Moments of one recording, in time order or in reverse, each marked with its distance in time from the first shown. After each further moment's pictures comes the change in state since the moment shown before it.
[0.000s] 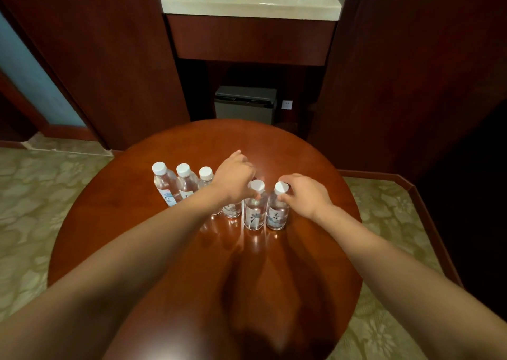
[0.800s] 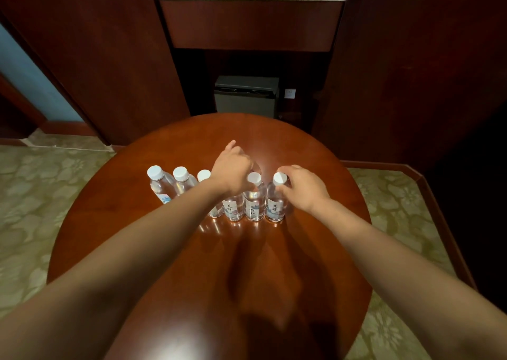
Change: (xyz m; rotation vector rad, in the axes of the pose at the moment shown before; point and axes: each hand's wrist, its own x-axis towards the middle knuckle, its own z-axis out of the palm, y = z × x) left_hand 0.027 -0.018 0.001 0.016 -0.036 -0.037; right_hand 0.038 0.002 0.011 0.106 0.008 0.029
